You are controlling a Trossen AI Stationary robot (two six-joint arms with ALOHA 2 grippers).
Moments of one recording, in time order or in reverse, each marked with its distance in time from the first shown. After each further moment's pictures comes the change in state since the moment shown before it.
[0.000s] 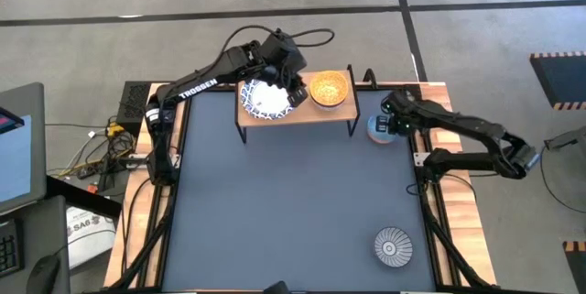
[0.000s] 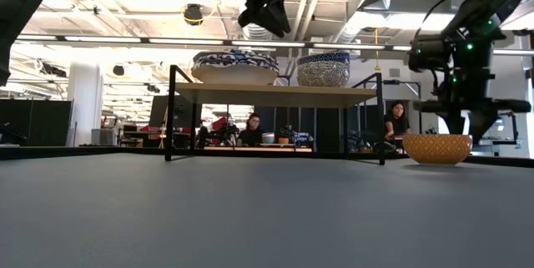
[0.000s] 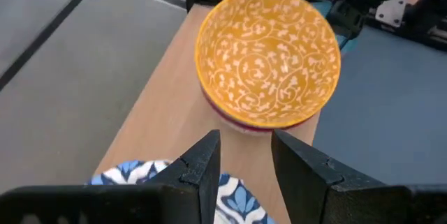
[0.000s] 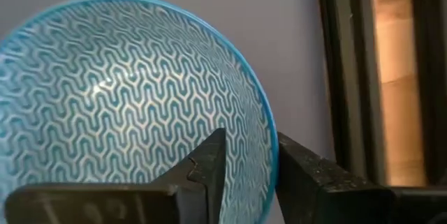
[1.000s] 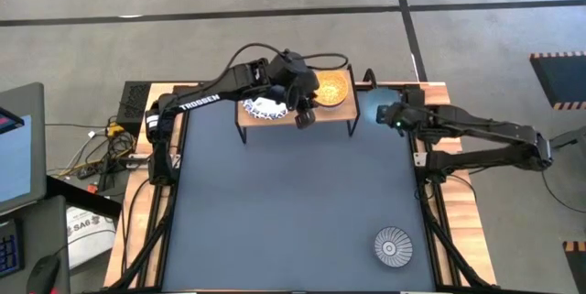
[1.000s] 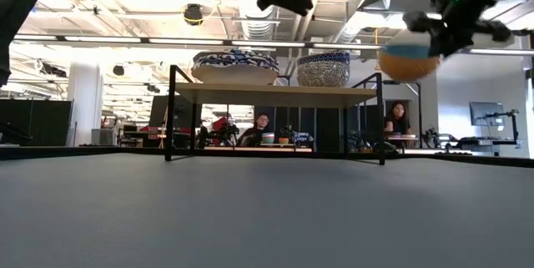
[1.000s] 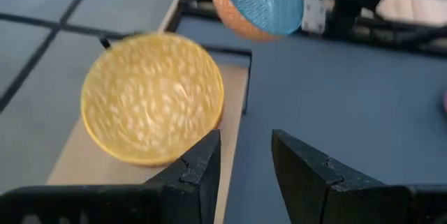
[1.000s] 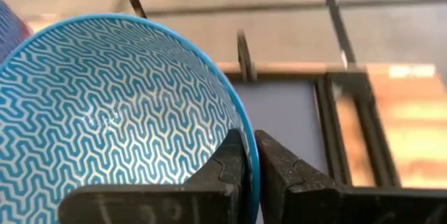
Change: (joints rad) left arm -0.151 -0.006 -0.001 0.099 0.003 0.058; right arm 0.583 -0.215 0.355 -0.289 0.661 0.178
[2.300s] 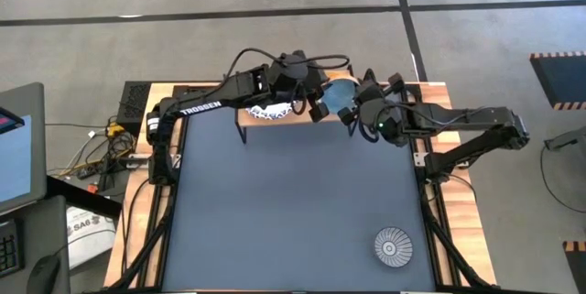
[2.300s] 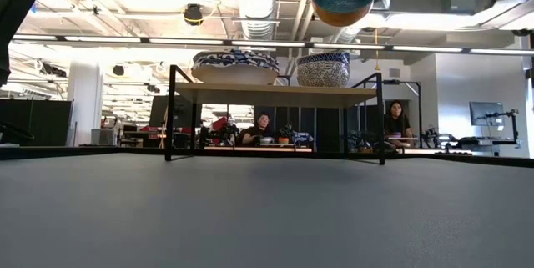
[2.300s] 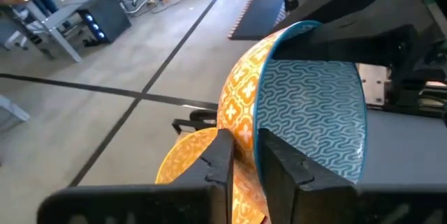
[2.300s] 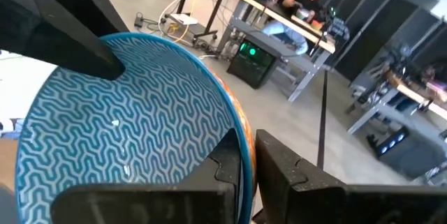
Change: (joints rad) left arm -0.052 0.007 0.001 0.216 -0.269 0.129; right arm 0.314 0.344 0.383 0.474 0.293 -0.953
